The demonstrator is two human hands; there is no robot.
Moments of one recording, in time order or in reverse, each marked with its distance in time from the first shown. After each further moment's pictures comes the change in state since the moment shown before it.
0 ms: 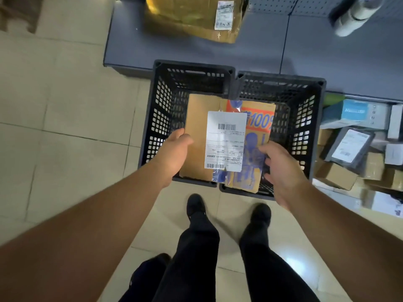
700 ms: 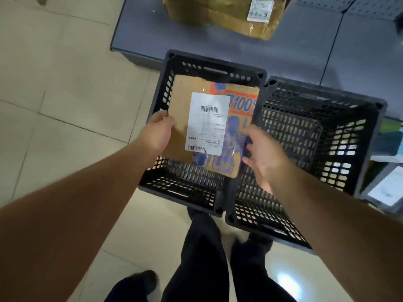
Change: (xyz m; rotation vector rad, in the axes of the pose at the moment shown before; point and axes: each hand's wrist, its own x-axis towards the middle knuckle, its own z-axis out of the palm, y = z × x) left_hand 0.157 -0.008 -0.044 -0.167 0.272 -0.046; right_hand 0.153 -0.019 0.092 -0.086 -0.161 0.063
